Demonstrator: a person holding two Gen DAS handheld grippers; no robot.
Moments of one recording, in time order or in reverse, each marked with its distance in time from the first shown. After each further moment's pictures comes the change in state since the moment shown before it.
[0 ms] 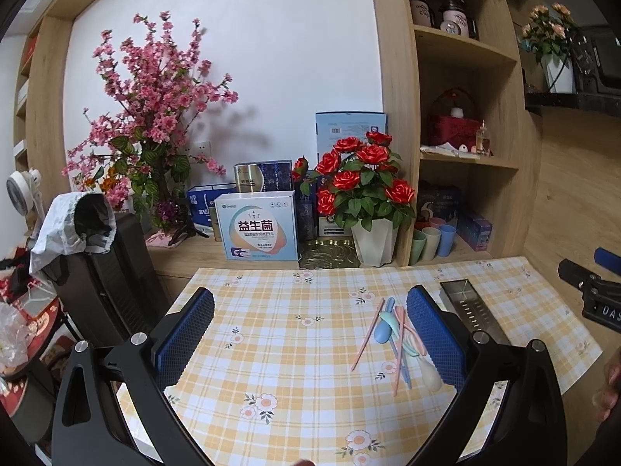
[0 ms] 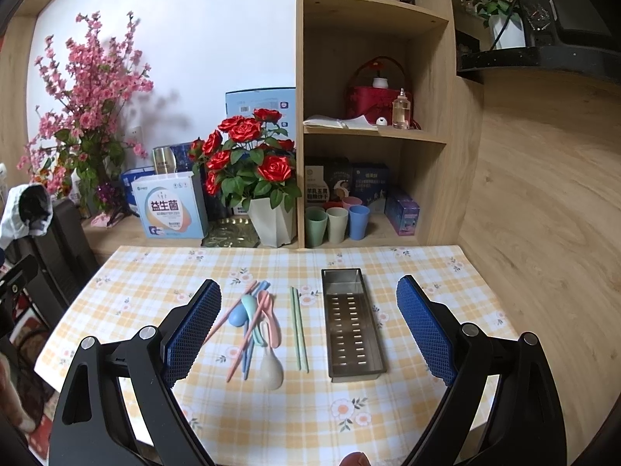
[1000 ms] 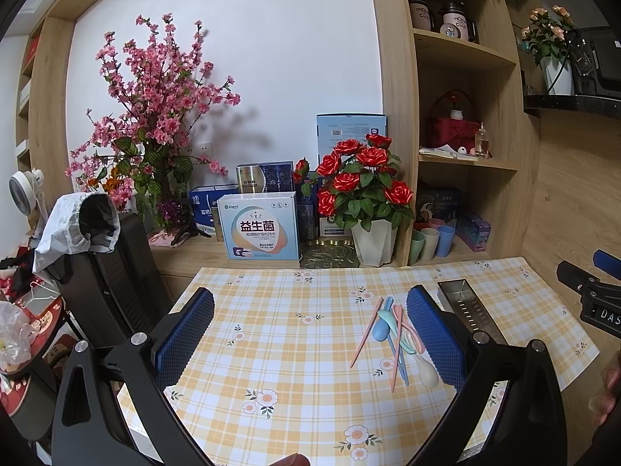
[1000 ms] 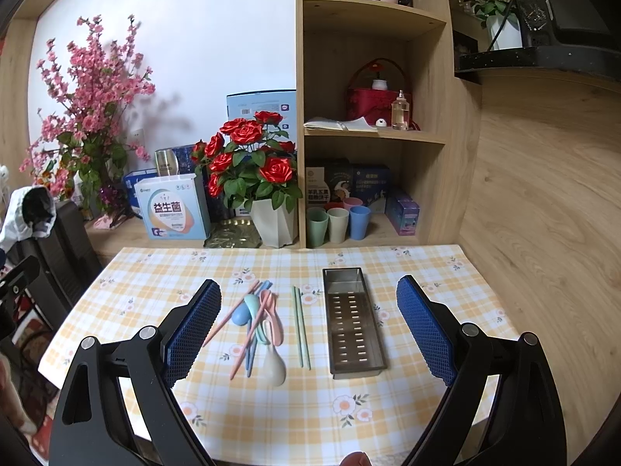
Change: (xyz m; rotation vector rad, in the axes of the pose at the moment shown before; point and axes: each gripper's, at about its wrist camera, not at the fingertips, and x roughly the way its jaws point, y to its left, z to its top) left arm -0.017 -0.008 -0.004 -0.015 -0.003 0.005; right arm -0.020 0.001 -0.004 0.013 -0.012 0.007
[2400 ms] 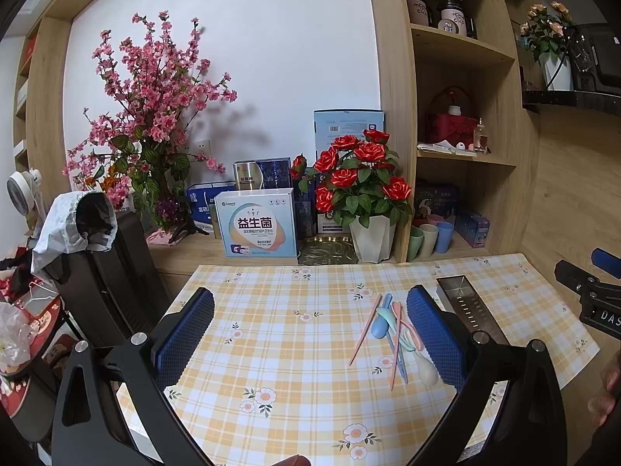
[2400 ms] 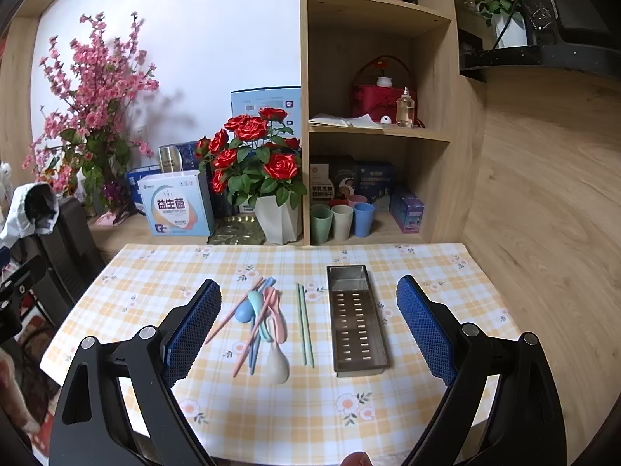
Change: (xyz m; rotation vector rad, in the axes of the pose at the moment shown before) left arm 0.005 -0.001 -0.002 -0.001 0.010 -0.002; right arm 0.003 0.002 -0.002 -0.005 0.014 0.010
